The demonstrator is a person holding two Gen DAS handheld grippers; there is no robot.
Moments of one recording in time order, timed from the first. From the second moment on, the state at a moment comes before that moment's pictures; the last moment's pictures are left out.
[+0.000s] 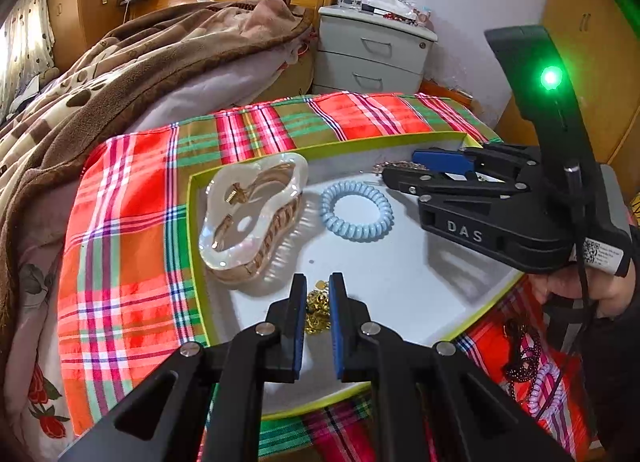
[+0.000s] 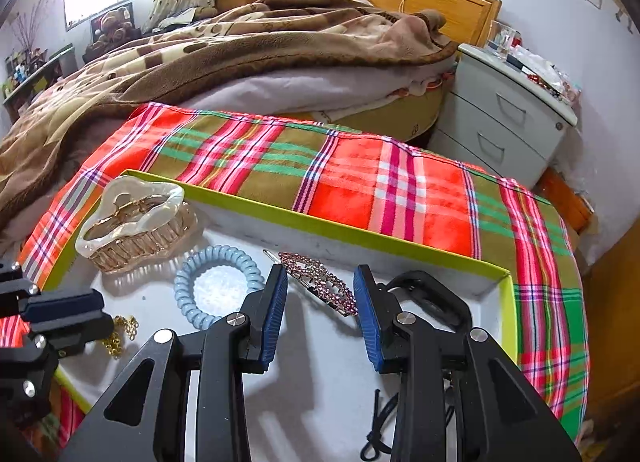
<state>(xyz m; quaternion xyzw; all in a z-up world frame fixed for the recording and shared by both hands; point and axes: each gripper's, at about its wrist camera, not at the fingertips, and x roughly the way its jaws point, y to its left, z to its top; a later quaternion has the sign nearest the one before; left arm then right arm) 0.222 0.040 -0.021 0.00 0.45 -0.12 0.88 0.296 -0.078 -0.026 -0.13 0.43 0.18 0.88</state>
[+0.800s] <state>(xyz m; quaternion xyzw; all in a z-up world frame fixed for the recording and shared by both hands) 0.224 0.041 -0.021 -0.02 0.47 -0.11 0.88 0.300 -0.080 -0.027 -0.11 0.44 0.19 0.87</state>
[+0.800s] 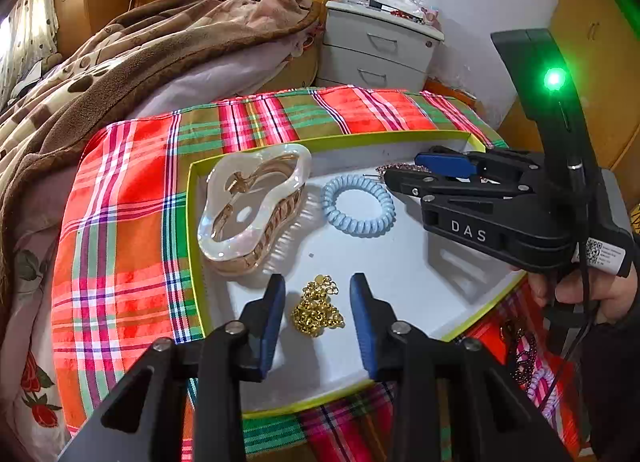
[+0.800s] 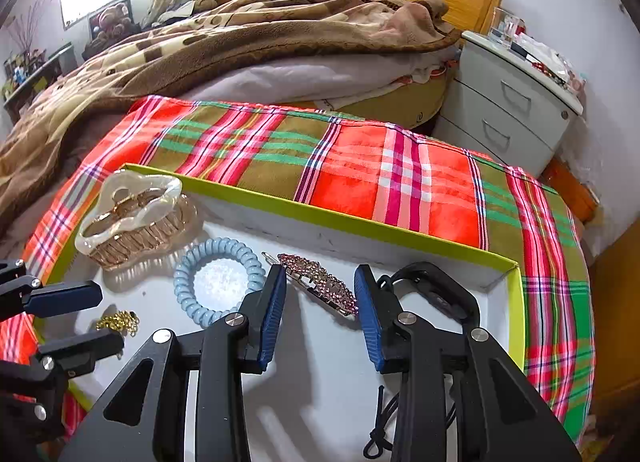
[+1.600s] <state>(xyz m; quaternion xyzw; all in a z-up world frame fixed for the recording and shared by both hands) 0.175 0.024 0.015 -0.05 0.44 -0.17 0.88 0.220 -0.141 0.031 -0.03 0.37 0.21 0.90</state>
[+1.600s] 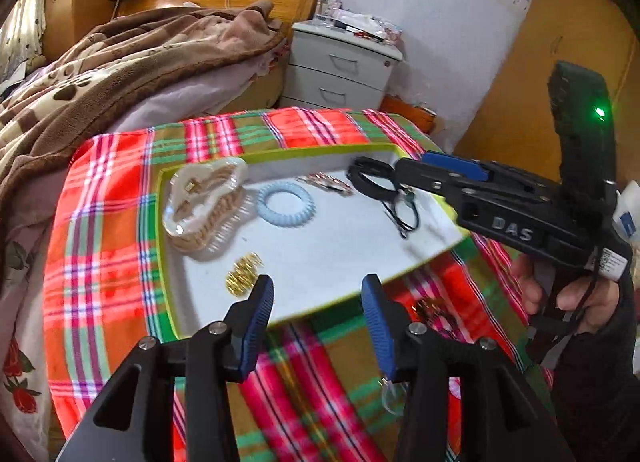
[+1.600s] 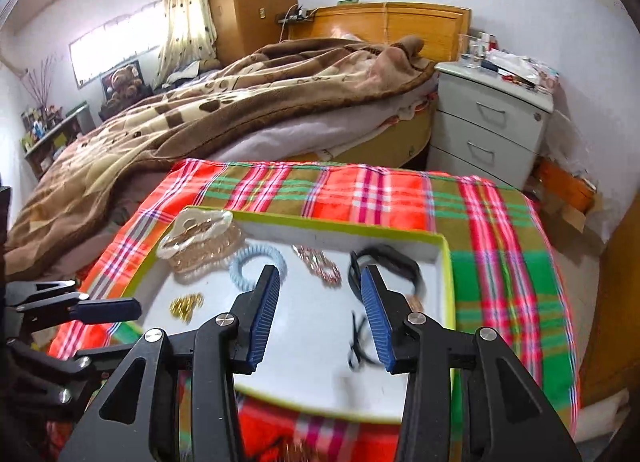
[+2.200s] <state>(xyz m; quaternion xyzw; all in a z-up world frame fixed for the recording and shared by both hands) 0.137 -0.013 -0.015 -0.02 0.48 -0.21 0.85 0.144 -0.200 0.002 0.00 0.40 0.19 0.90</state>
